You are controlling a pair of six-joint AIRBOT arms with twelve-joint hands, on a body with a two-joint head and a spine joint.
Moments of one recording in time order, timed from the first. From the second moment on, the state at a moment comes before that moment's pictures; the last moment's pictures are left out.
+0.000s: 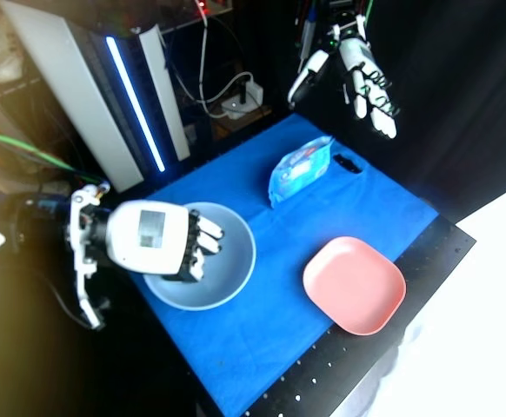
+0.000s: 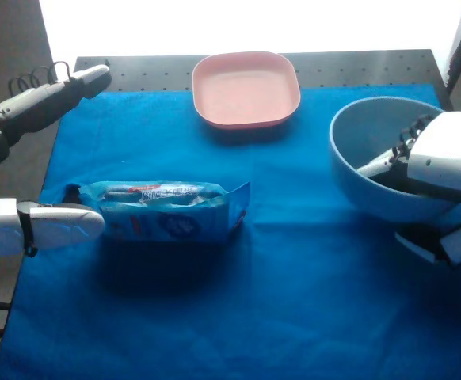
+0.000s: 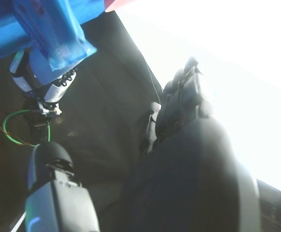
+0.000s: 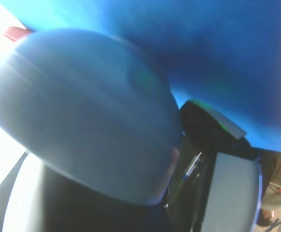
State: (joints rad) left arm 1.18 -0.85 1.05 -0.09 -1.20 0.61; right arm -0.84 -1.00 1.24 -0.52 0.69 -0.41
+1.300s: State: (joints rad) left arm 1.19 -0.88 1.08 -0.09 -1.20 0.60; right arm -0.50 -1.43 1.66 -0.38 0.56 -0.42
